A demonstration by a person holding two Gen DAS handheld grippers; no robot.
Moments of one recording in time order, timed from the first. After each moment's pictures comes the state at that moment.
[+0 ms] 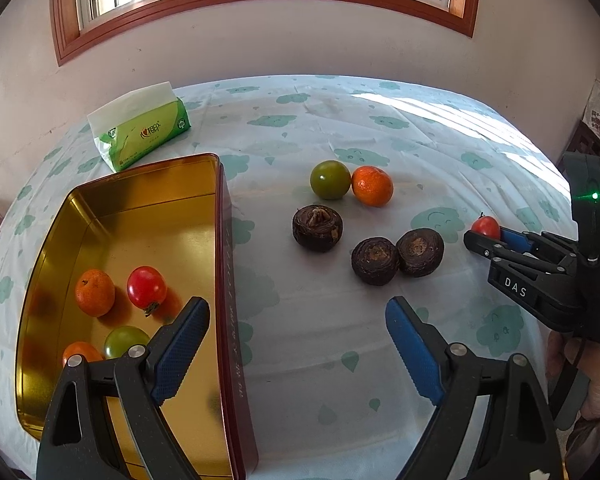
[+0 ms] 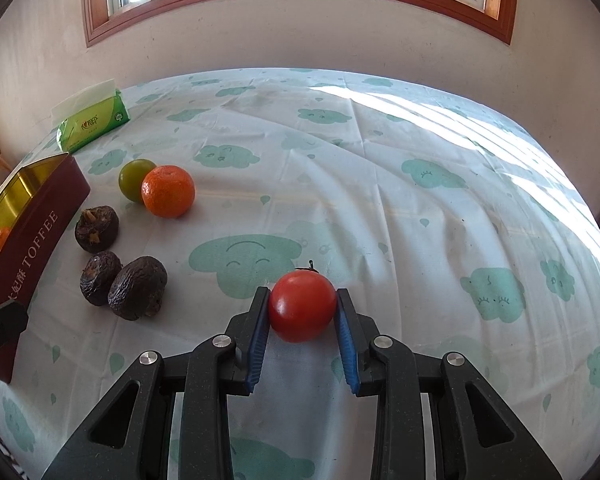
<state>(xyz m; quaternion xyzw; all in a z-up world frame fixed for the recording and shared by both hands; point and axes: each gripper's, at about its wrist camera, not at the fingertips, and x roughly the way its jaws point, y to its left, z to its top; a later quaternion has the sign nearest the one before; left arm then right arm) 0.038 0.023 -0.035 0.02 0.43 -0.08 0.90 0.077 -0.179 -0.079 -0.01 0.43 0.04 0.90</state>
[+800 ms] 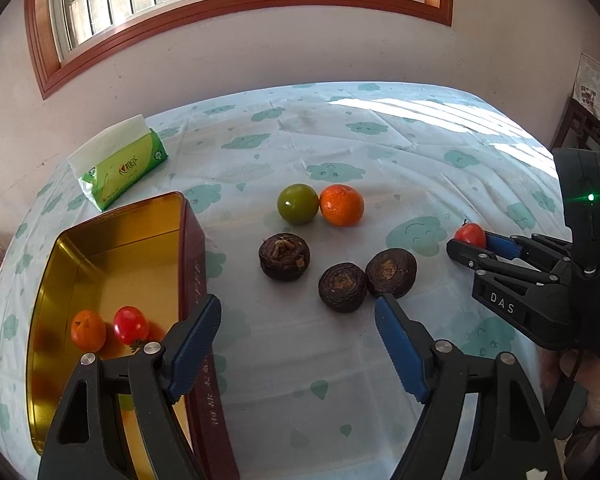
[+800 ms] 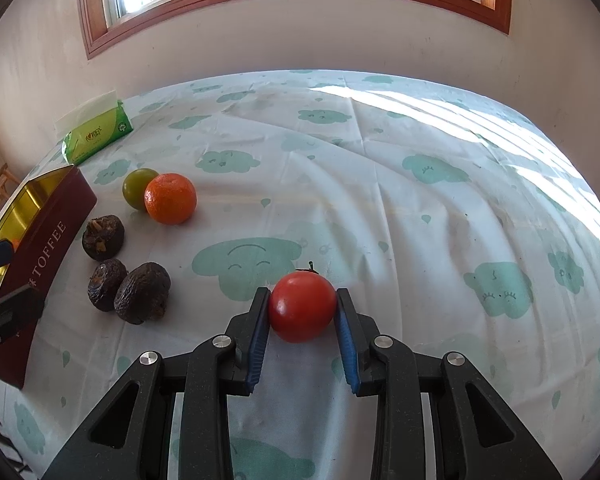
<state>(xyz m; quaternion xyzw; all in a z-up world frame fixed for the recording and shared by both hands) 0.053 -0.015 -0.027 0.07 0.42 -0.09 0.90 0.077 -0.187 -0.079 0.02 0.42 0.06 0.90</state>
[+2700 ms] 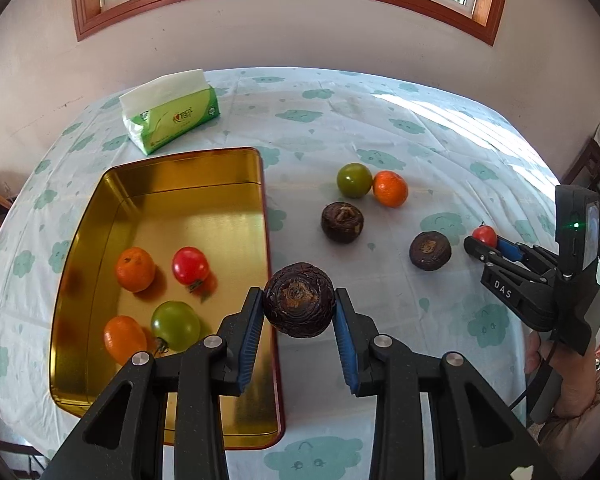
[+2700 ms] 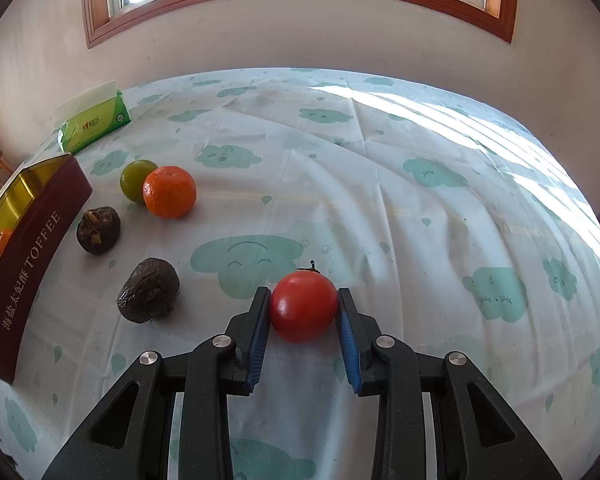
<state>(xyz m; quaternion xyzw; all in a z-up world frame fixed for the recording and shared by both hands) 0.028 0.049 -0.010 -0.01 0.46 -0.05 0.88 0.079 -0.179 -0.080 -0.01 0.43 0.05 0.90</state>
